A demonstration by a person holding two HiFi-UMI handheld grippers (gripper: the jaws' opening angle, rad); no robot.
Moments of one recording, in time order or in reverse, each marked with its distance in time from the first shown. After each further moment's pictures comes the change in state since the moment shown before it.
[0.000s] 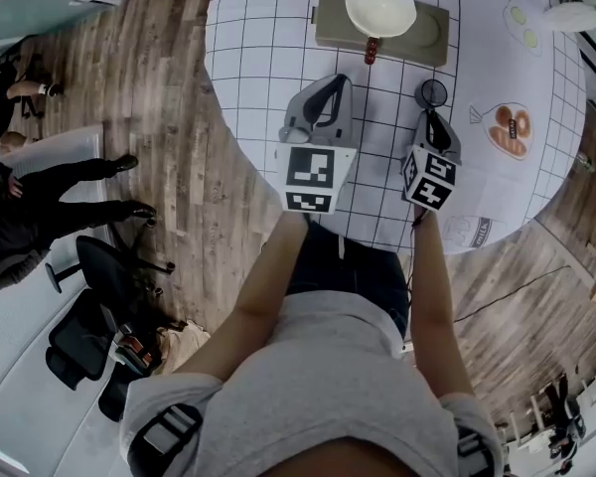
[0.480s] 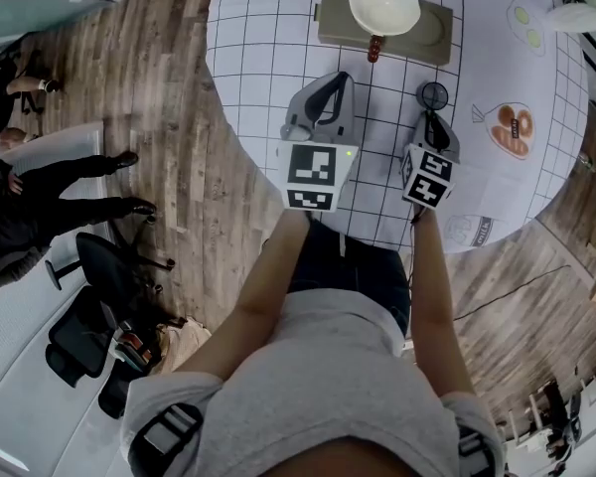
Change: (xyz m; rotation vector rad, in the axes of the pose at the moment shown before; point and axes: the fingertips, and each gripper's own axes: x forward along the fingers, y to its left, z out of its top) left arm 0.000 0.002 -0.001 -0.009 0.001 0.005; right arm 0.004 0.002 -0.014 -0.058 0.049 -0.022
